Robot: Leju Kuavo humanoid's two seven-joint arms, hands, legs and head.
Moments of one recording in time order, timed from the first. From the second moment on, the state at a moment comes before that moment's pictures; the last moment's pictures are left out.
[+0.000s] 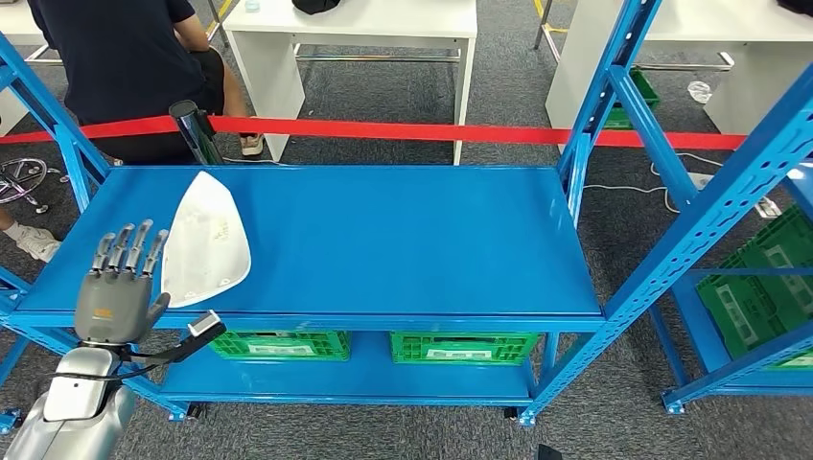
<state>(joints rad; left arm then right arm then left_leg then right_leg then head) -0.56 0.14 -0.28 -0.70 -1.52 0.70 -0.27 -0.06 0.23 -0.94 -0.22 0.45 -0.41 -0.32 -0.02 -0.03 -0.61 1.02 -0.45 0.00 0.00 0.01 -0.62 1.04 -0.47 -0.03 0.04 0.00</state>
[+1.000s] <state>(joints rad) -0.74 0.10 -0.29 -0.34 -1.48 0.47 -0.21 -0.06 0.23 -0.88 -0.22 0.45 -0.40 -0.32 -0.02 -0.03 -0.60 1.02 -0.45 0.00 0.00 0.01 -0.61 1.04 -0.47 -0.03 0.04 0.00</state>
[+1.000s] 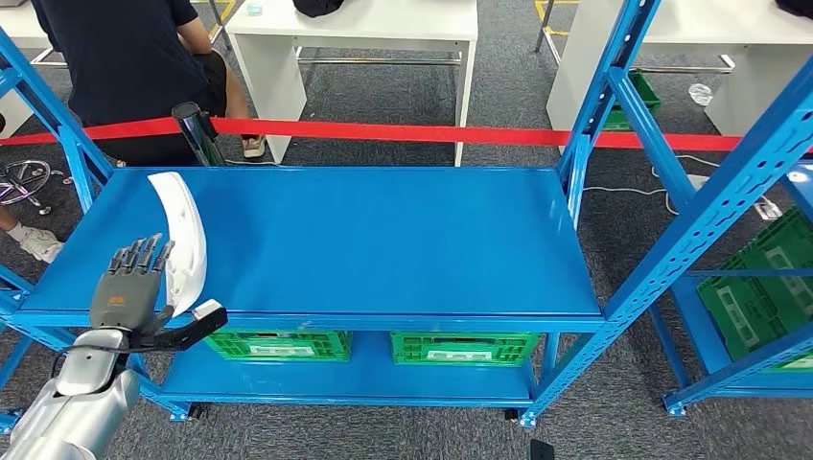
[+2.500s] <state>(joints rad) -0.76 -0.01 -0.15 -0.31 -1.29 0.20 -0.13 -0.06 0.23 -0.88 -0.22 0.47 -0.39 -0.30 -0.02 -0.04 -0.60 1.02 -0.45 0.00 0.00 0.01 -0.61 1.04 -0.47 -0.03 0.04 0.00</state>
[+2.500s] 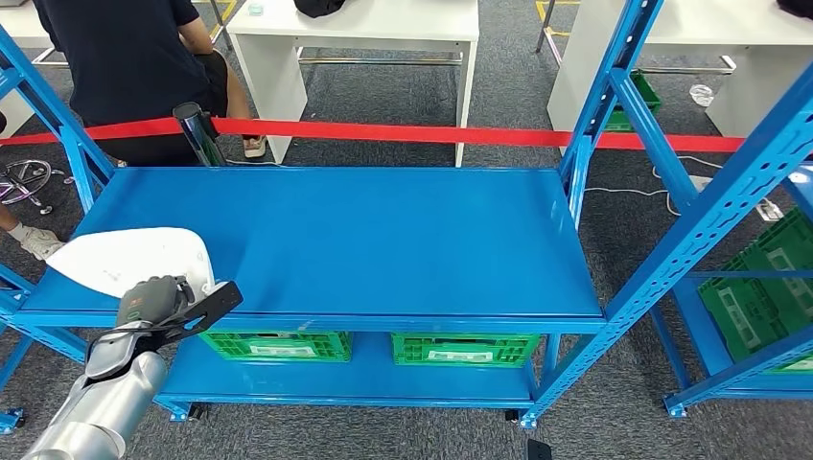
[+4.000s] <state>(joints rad) -0.94 -0.08 -0.19 -0.38 -1.40 0.09 -0.16 -0.06 0.22 -0.88 -0.22 0.50 -0.37 -0.32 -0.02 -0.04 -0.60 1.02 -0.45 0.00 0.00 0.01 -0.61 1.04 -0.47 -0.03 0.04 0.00</state>
